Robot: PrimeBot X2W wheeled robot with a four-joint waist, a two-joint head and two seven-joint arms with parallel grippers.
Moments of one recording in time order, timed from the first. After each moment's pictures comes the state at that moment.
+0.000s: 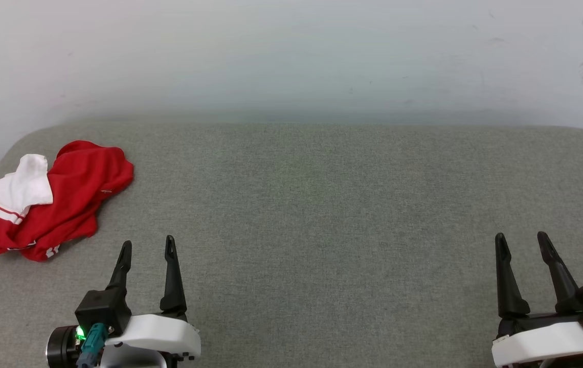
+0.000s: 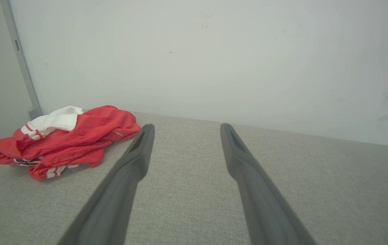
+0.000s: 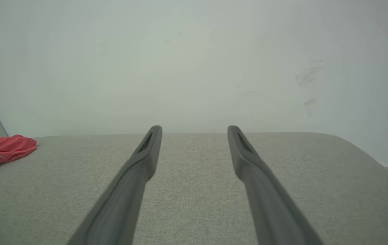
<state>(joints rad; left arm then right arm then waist) -0.01 0.06 -0.05 0.06 -0.19 0.10 -0.23 0.04 -0.05 -0.08 0.01 0.16 0.13 -0.23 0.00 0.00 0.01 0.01</state>
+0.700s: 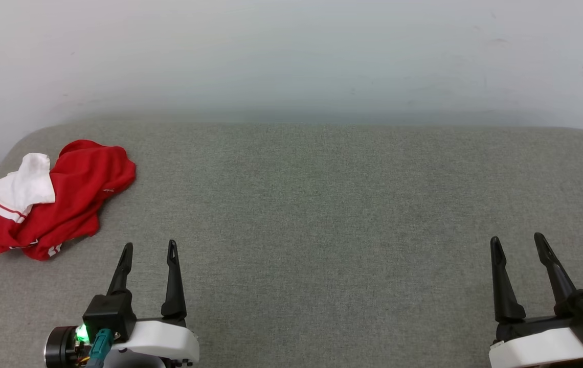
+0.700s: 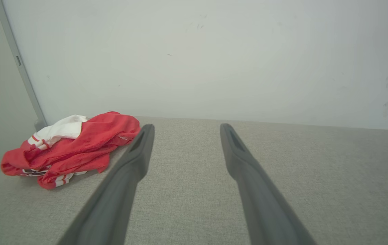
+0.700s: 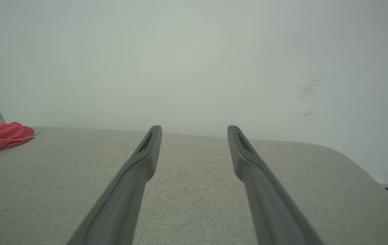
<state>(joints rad) 0.00 0.05 -0.03 0.09 -0.09 0.06 -0.26 0.05 -0.05 -0.08 0.00 0.06 0.13 -0.26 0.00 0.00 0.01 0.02</state>
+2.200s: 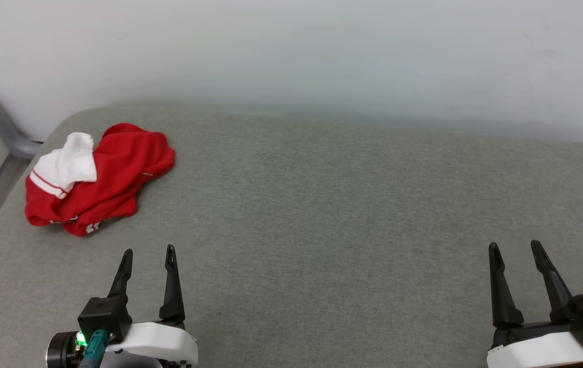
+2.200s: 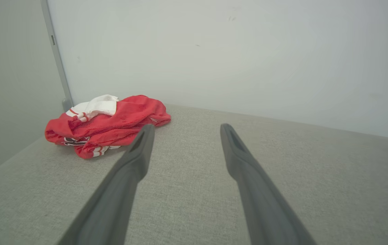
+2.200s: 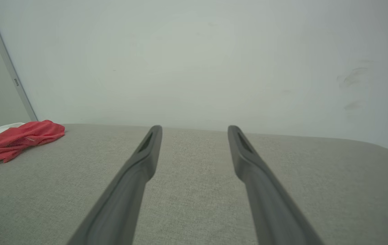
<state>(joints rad) -0.01 0.05 -0.02 0.13 -0.15 0.05 -0.26 0.06 -0.05 -0.07 0.02 0.13 0.13 -0.26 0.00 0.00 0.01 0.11</state>
